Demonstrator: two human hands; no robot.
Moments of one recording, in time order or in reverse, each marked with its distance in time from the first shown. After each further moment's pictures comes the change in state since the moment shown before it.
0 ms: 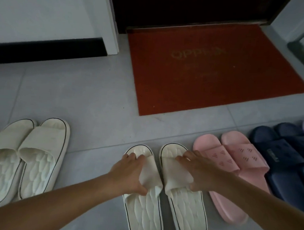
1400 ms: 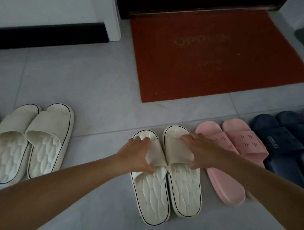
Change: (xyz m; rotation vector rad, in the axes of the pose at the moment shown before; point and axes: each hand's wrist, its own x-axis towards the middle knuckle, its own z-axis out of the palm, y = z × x) left_hand -0.001 0.015 -0.009 -0.137 0.010 -0.032; right_hand 0.002 0.005 -0.014 0.095 -0.037 0.068
